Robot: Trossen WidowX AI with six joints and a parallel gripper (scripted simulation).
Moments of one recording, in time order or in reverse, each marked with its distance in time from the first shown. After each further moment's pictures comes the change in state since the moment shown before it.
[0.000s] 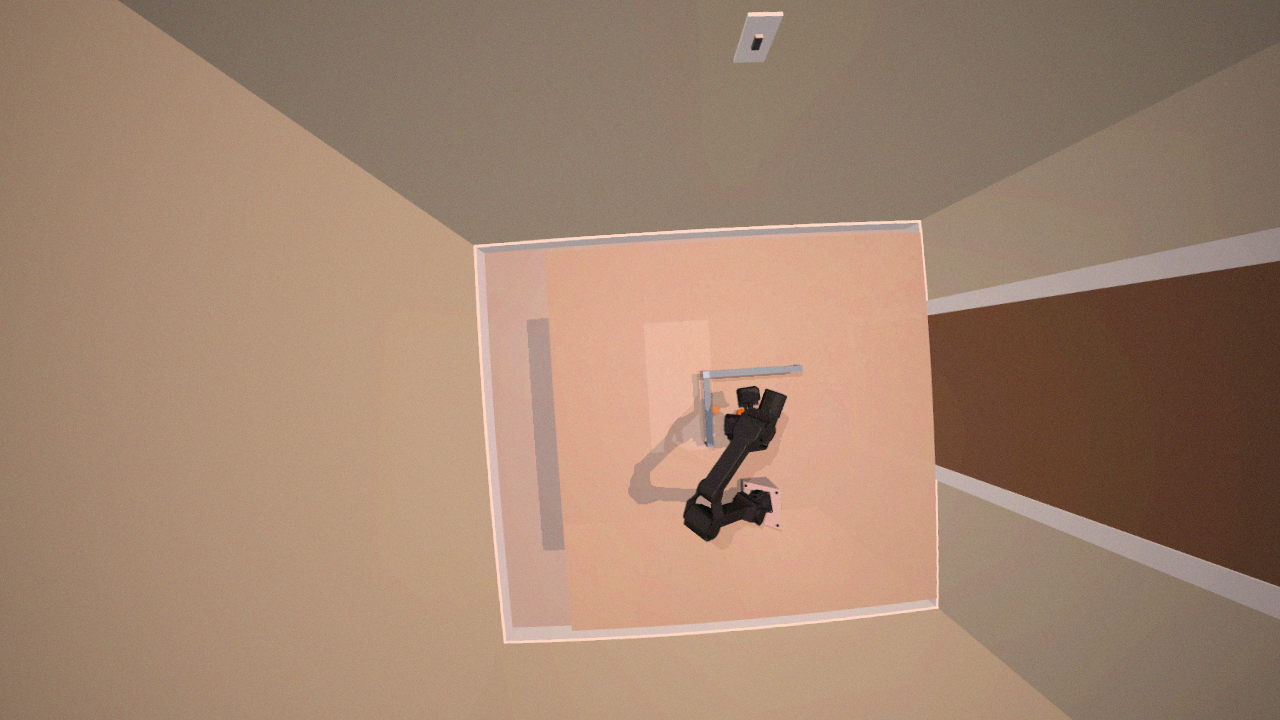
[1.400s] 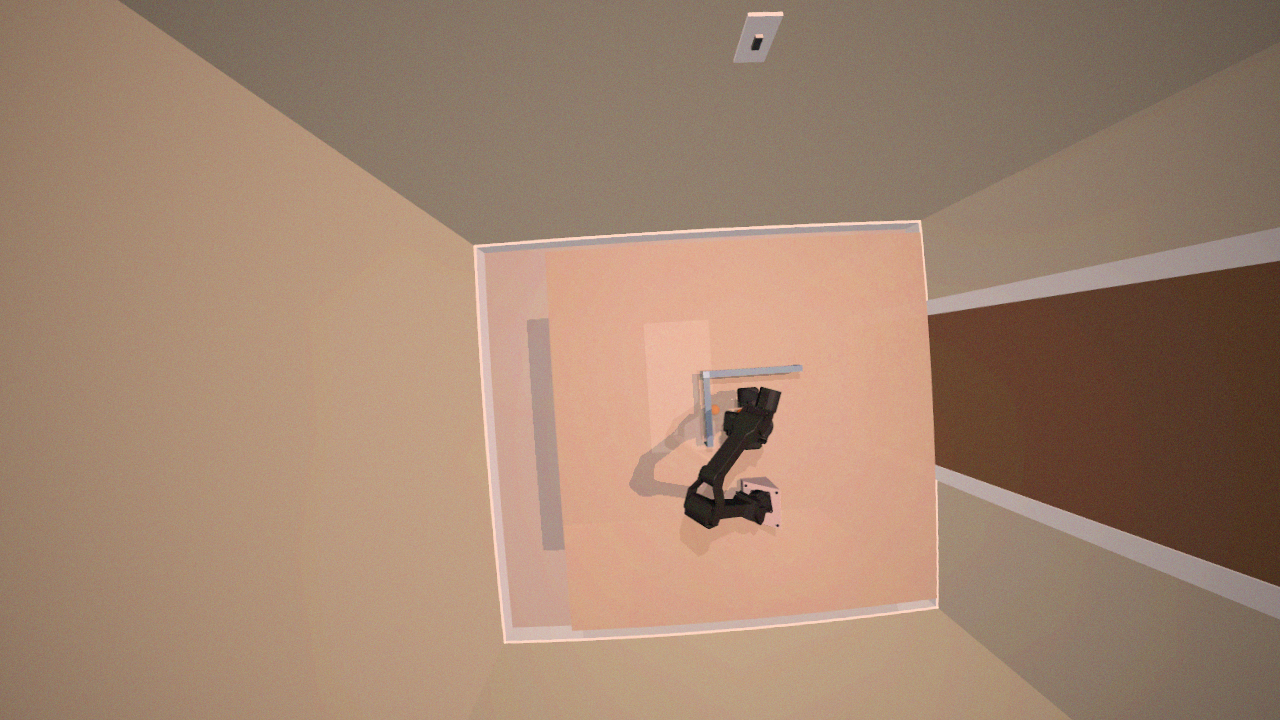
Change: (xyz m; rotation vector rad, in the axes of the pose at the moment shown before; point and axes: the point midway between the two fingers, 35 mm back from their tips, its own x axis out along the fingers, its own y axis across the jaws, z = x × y) arm 0.050 0.015 -0.005 0.089 -0.037 0.070
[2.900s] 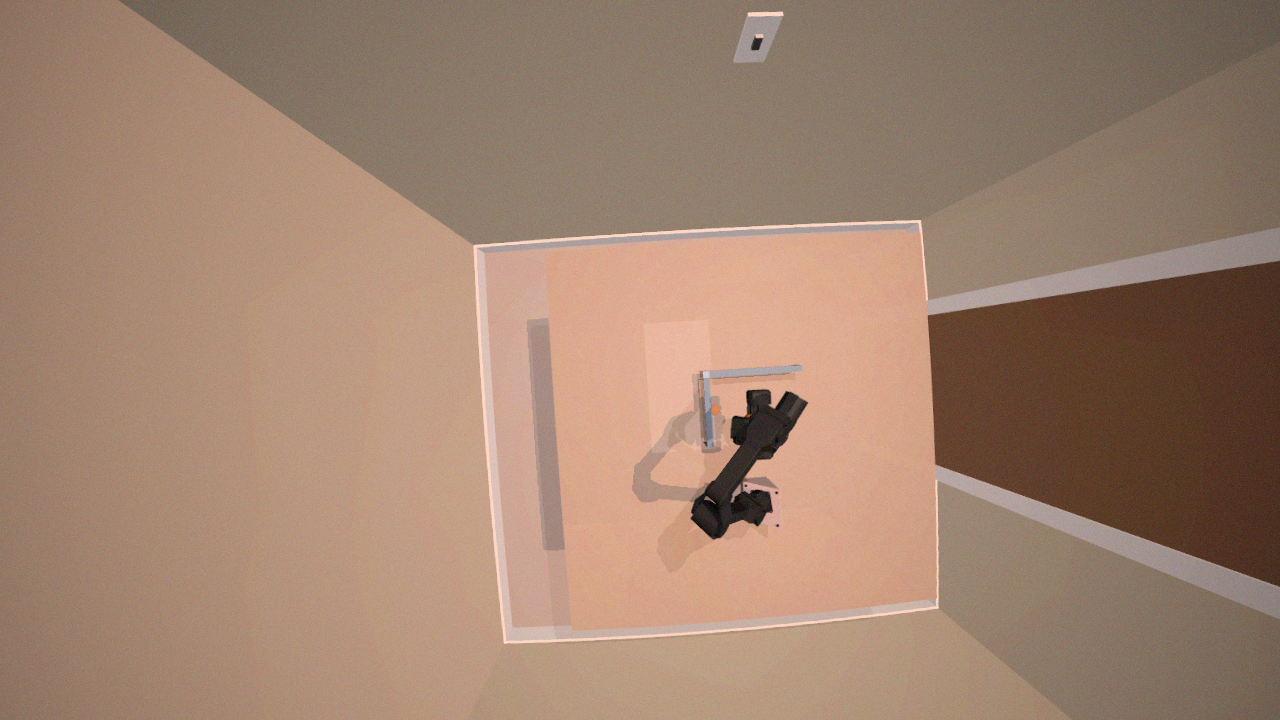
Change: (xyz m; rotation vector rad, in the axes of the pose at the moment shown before) arm -0.118 -0.005 0.008 0.019 0.005 0.007
